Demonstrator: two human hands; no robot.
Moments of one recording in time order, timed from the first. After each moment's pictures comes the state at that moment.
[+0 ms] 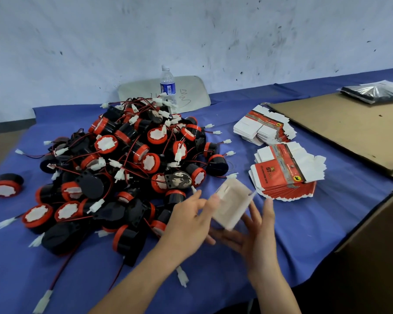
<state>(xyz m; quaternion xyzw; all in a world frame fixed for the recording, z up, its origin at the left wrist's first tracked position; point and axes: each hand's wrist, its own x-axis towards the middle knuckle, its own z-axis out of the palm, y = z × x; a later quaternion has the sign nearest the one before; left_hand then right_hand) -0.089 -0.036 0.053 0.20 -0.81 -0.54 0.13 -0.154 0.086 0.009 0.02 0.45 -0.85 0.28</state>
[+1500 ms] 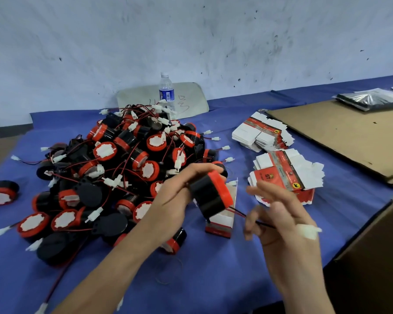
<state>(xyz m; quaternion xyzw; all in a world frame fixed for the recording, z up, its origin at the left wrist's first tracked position) -0.084 -0.059 0.108 -0.06 -0.73 -0.64 0.24 -0.143 0.109 0.082 -0.27 0.45 -0.85 0.11</state>
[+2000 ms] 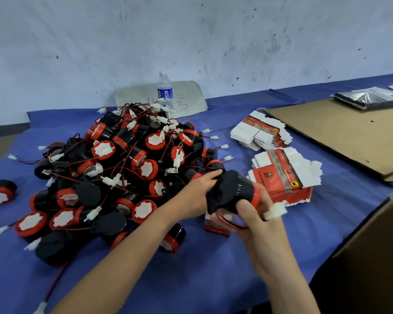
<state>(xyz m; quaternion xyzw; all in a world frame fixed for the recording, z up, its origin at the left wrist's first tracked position) -0.153 -0.084 0.062 -0.01 -0.91 -0.40 0.08 -0.153 0.086 0.067 -0.22 0.47 -0.83 0.20</state>
